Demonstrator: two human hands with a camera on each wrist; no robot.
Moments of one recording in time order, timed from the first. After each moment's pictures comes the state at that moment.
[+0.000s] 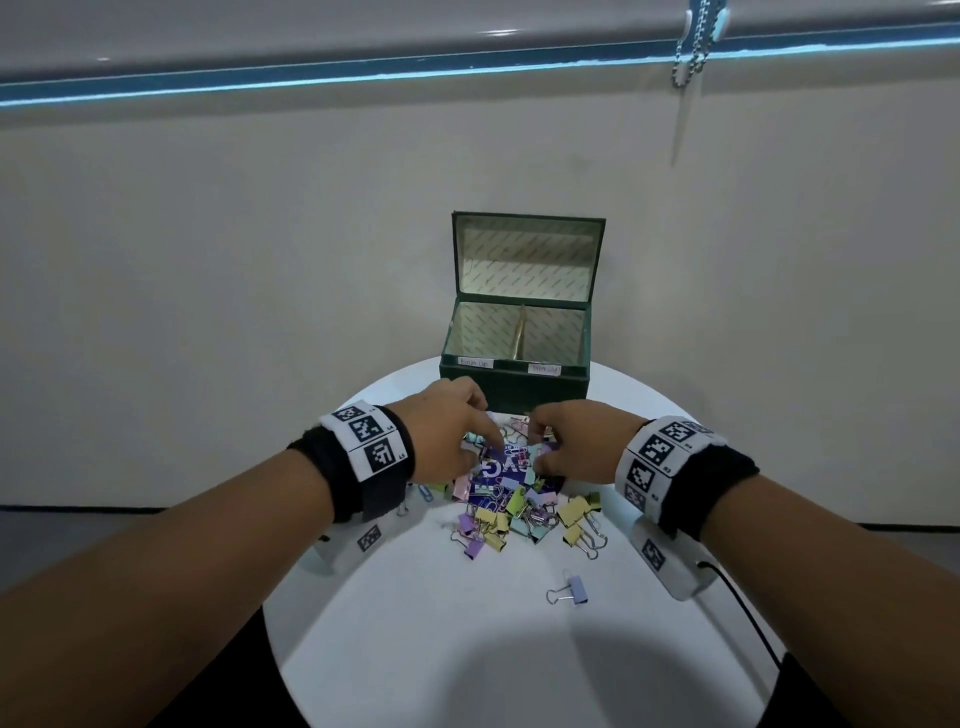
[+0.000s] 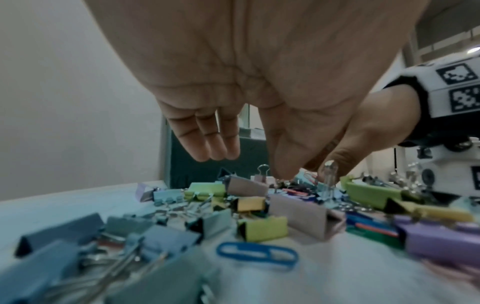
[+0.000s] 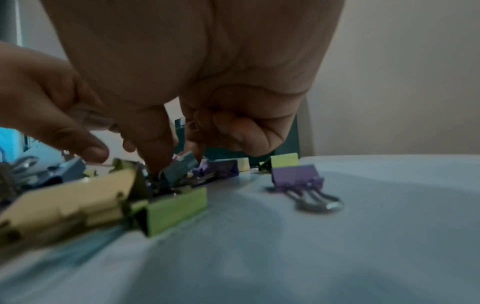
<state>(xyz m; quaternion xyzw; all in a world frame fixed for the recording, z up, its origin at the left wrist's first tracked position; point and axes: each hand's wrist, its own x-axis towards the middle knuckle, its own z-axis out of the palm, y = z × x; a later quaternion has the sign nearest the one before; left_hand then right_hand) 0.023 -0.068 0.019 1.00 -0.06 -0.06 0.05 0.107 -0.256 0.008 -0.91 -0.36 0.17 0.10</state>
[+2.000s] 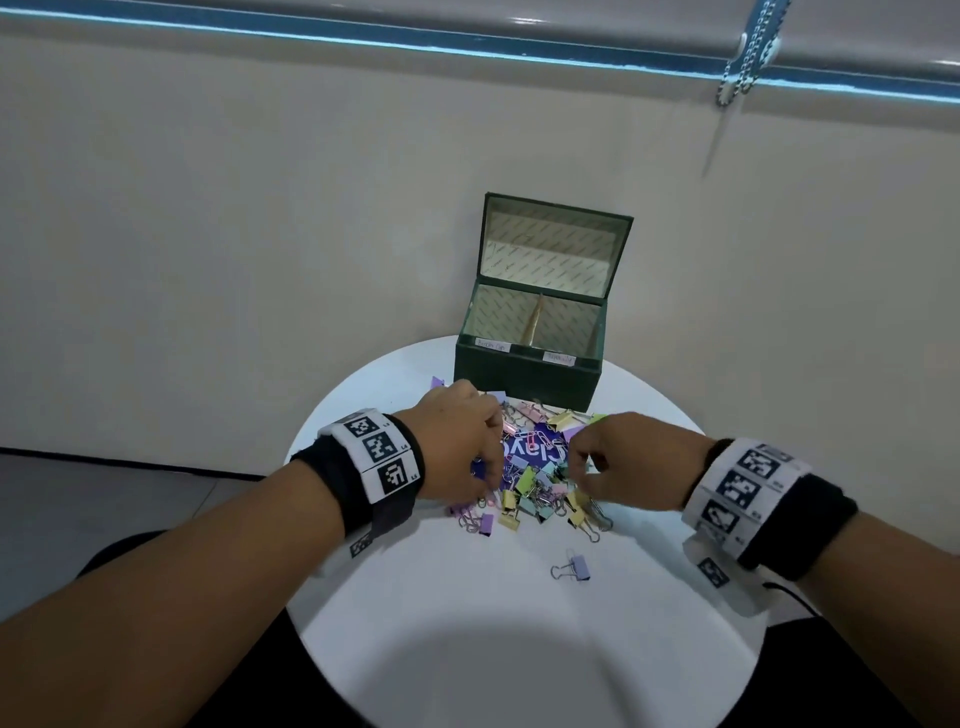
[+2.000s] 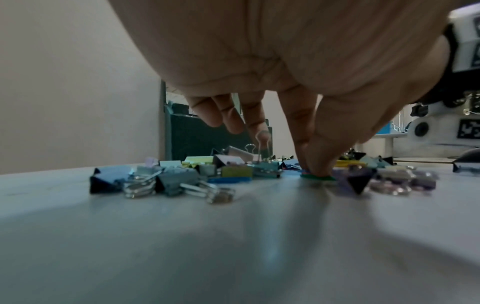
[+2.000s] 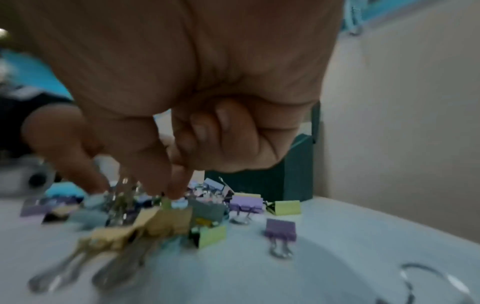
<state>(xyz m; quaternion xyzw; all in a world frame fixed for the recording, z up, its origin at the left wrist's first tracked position) -0.018 -0.072 0.002 0.99 -0.11 -0.02 0.06 0.075 -0.291 0.024 -0.89 -0.44 0.14 0.02</state>
